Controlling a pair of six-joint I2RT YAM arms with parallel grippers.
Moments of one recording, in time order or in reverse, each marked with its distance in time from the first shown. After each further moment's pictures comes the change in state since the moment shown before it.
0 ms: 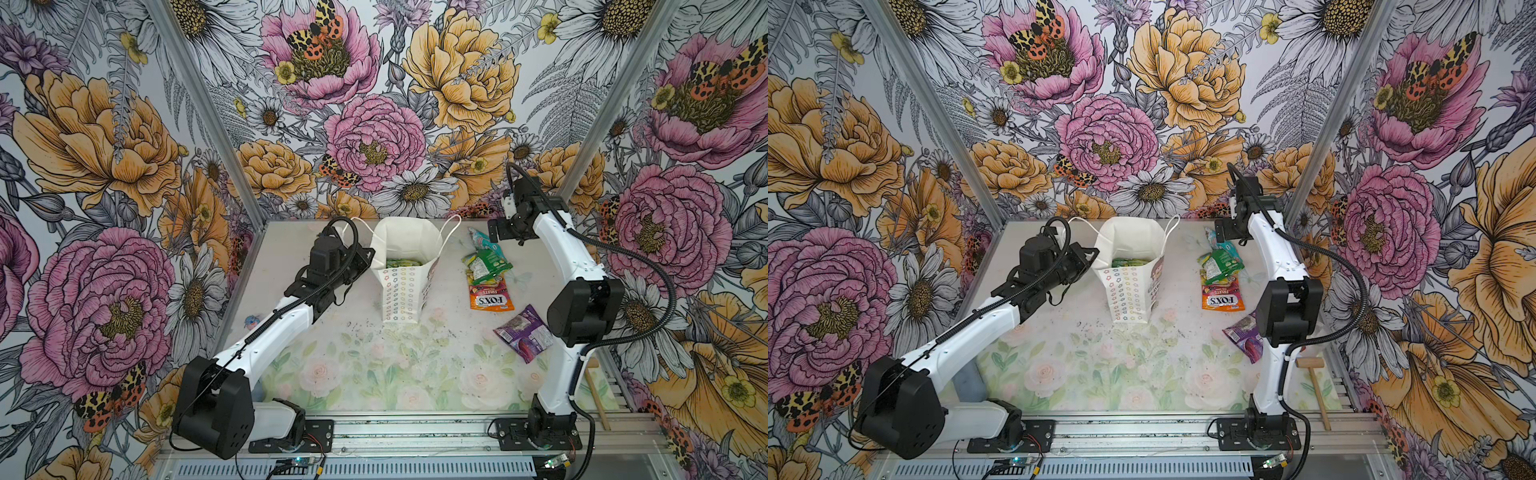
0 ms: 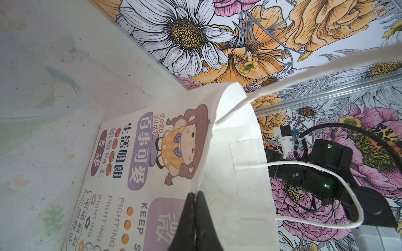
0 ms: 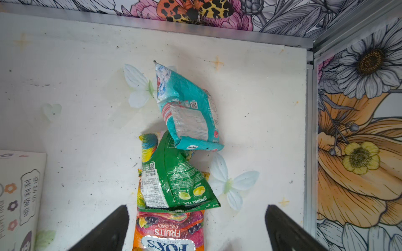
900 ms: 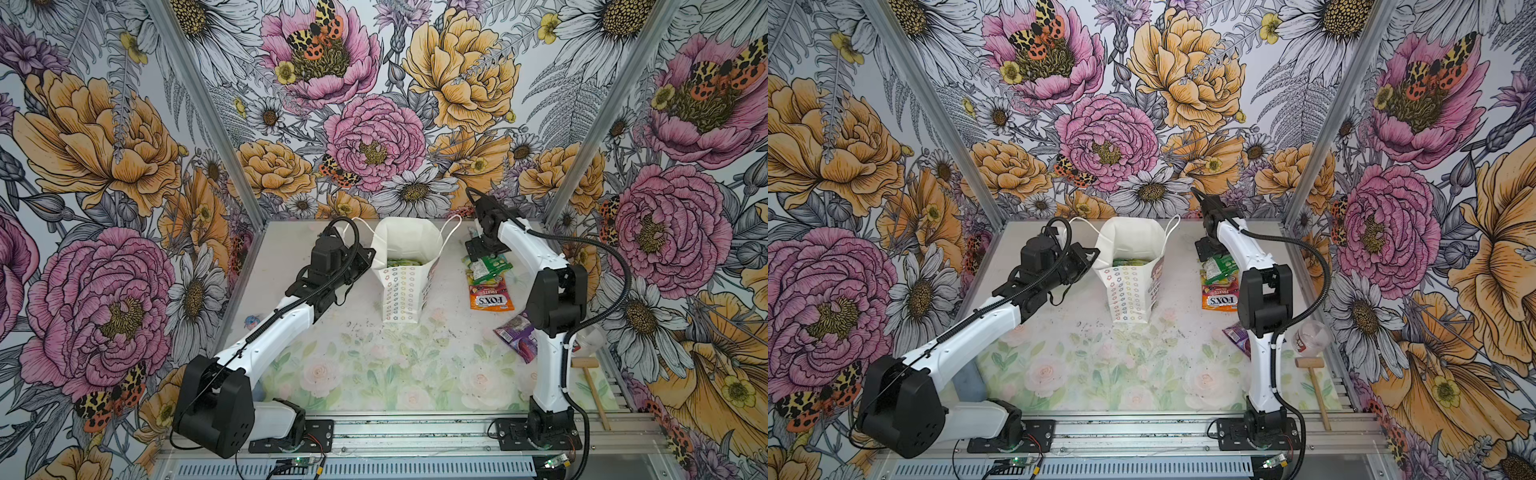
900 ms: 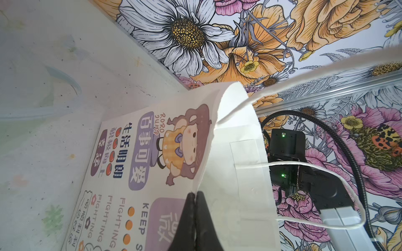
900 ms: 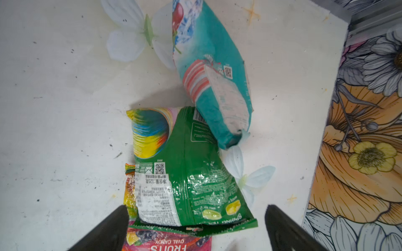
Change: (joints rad) left arm -0.006 0.005 0.001 0.002 -0.006 0.000; right arm 0.128 0.134 -0.056 -0.001 0.196 -0.002
